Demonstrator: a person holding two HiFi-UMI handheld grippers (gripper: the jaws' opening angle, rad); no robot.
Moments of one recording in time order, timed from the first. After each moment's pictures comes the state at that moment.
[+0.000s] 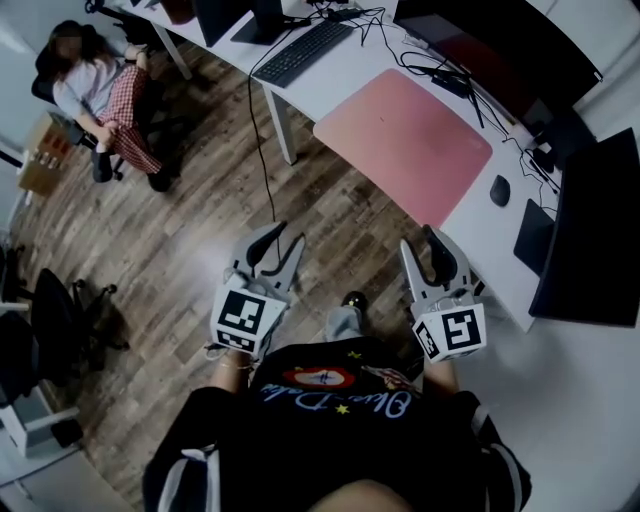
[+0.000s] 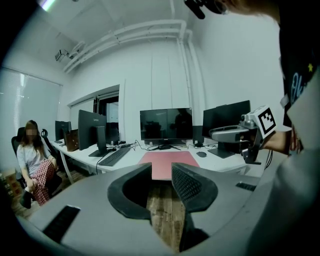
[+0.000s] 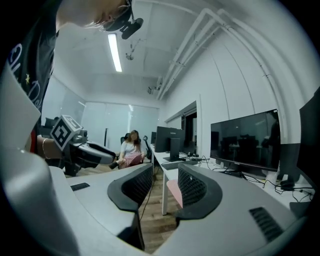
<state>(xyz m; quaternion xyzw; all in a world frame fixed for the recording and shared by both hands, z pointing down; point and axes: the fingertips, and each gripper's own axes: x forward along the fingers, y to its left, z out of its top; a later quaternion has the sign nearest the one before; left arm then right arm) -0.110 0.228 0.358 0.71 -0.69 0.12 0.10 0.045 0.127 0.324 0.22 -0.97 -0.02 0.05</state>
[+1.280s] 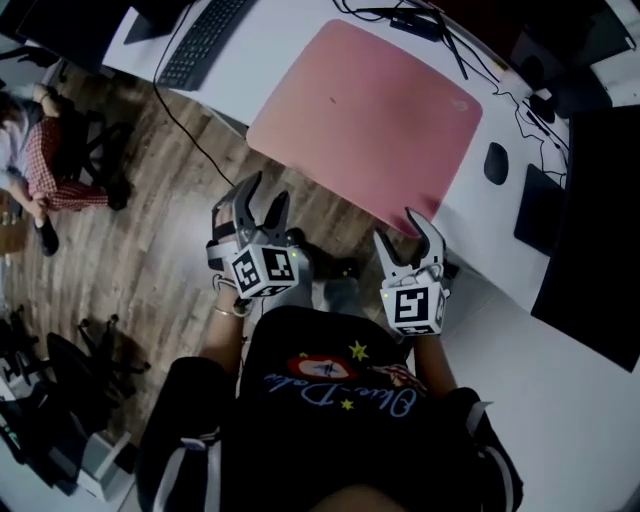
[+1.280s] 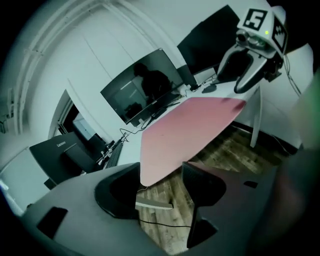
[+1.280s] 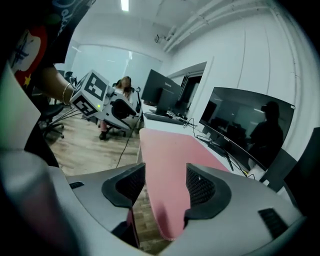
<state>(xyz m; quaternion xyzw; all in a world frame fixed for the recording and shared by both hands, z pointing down) -0.181 0.013 0.511 0.68 -0.59 0.44 -0.03 0.019 -0.003 0.479 0.28 -0.90 -0.09 0.32</state>
